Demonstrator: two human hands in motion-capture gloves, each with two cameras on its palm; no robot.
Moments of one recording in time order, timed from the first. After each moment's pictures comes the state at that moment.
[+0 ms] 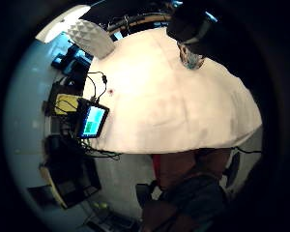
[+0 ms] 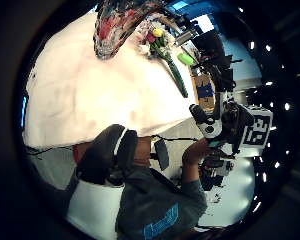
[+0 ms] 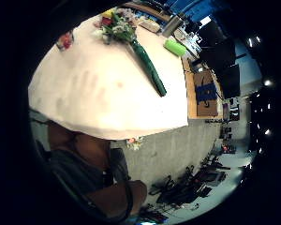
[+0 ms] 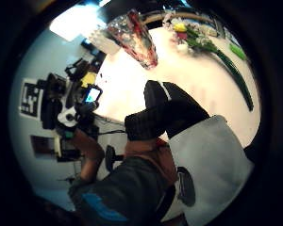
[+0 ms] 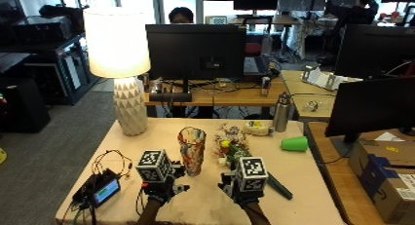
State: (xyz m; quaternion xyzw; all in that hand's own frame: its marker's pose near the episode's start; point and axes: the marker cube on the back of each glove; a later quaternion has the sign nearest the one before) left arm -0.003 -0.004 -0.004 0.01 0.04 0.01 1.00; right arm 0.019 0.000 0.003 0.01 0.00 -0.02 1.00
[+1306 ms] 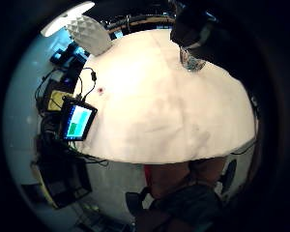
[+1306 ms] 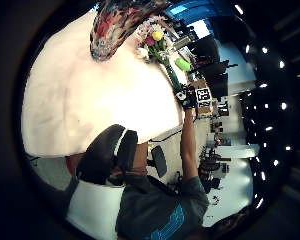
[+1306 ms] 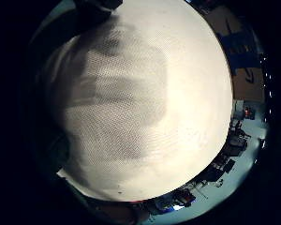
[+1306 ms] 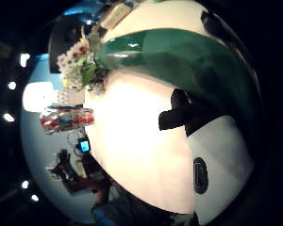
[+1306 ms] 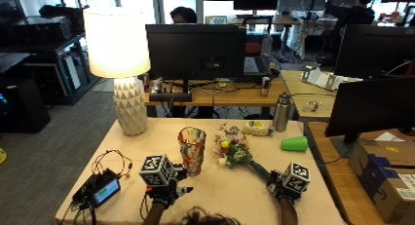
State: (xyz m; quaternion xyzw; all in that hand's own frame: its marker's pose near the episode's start) left arm -0.004 -0.021 0.034 0.03 0.08 -0.01 1.00; right arm 0.248 -0.076 0.158 -0.07 -0.09 0.19 0.97
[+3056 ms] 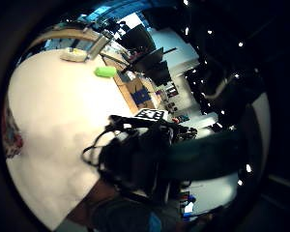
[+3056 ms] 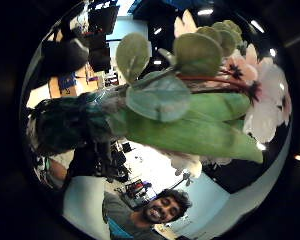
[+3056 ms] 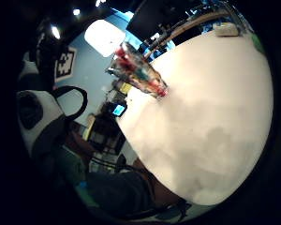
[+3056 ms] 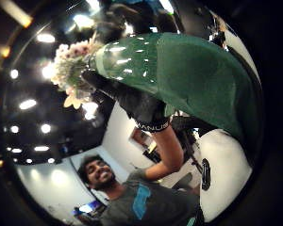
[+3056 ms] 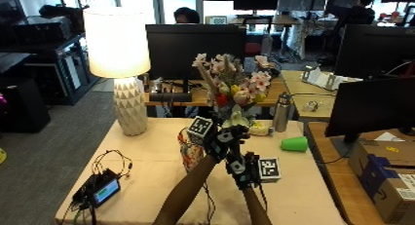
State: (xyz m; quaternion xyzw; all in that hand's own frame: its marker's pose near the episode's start) left arm 0.219 -0.132 -0.110 -0.04 0.66 0.22 0.72; right arm 0.028 -0.084 0.012 0.14 -0.66 -0.13 0.73
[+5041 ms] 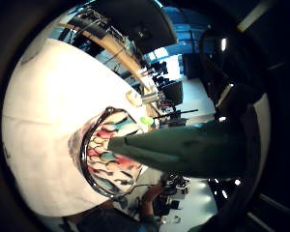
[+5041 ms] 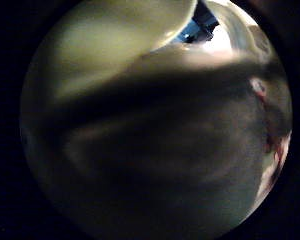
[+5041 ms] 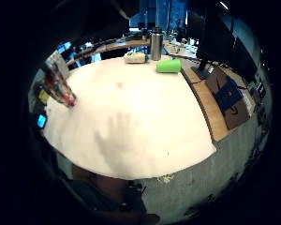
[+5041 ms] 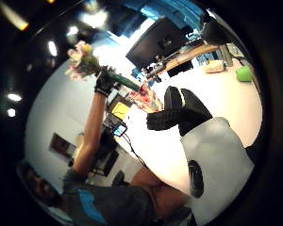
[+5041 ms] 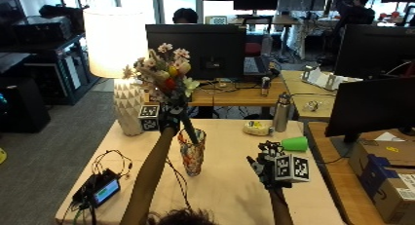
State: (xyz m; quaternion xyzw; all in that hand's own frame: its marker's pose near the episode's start) left arm -0.026 -0.242 -0.134 0.11 0.64 -0.01 0.76; right arm 0.122 -0.050 -0.037 0.24 -0.18 0.01 0.95
